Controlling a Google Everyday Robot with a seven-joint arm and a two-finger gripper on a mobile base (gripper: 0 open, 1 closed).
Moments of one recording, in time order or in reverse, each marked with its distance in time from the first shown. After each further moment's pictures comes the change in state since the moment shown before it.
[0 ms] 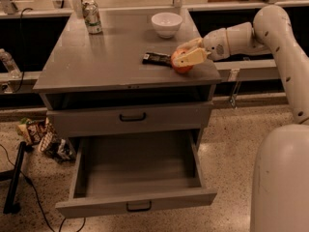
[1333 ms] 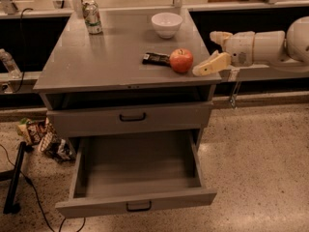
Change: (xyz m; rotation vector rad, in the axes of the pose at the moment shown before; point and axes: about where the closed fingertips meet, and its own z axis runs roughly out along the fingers) arm -0.011 0.028 -0.061 0.218 -0.097 -0.080
